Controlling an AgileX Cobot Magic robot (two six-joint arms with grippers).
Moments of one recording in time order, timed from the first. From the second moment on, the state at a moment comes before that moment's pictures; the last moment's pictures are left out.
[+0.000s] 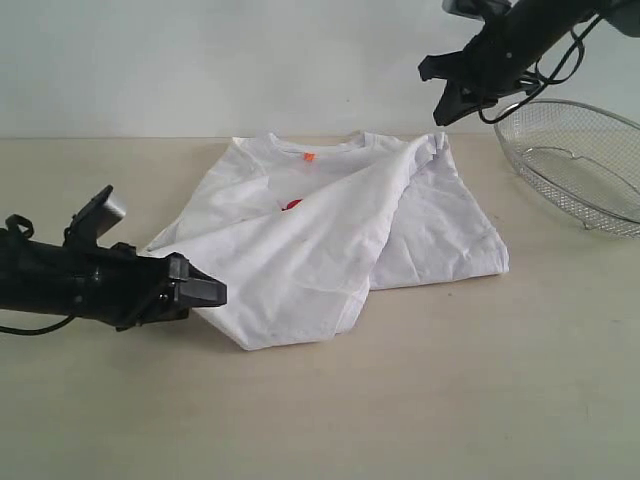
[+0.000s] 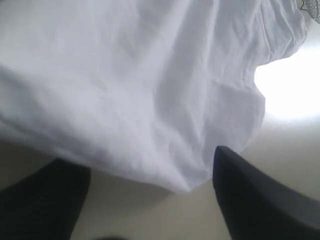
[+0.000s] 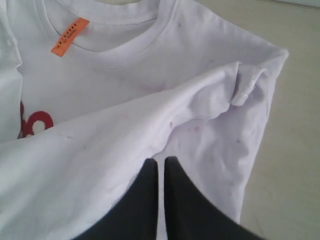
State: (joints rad) left arm -0.08 1.92 -0.72 -1.74 0.71 1.58; right arm -0.07 2.47 -2.43 0.45 1.22 -0.31
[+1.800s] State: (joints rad) left arm -0.09 2.08 -1.23 -1.74 0.62 1.47; right arm -0.07 2.44 -2.43 0.47 1.22 -0.36
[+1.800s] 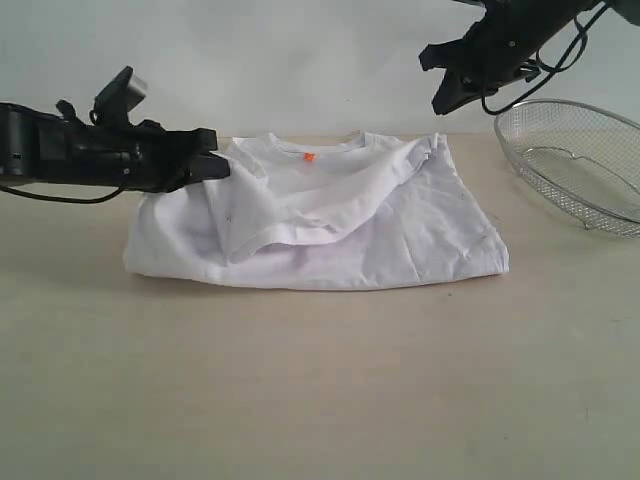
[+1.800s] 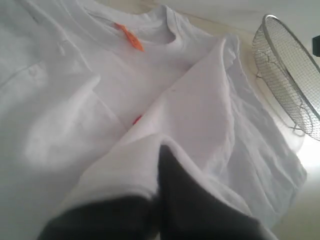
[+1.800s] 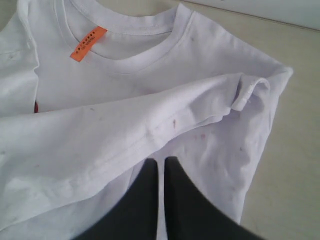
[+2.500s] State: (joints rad) left arm -0.09 2.21 -1.37 -1.74 0.42 1.42; right arm -0.07 2.44 -2.43 0.47 1.22 -0.37
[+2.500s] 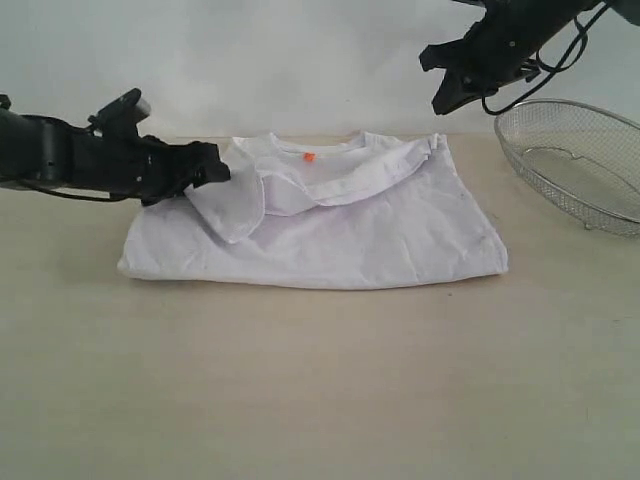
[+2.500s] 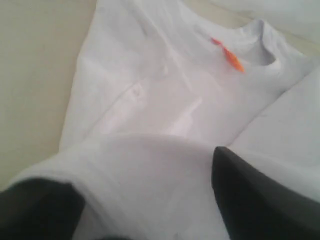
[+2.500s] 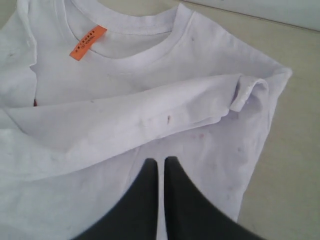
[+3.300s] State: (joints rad) left arm 0.00 2.16 -1.37 -1.46 0.55 1.25; right arm -0.07 2.25 -2.13 0.41 1.22 -0.42
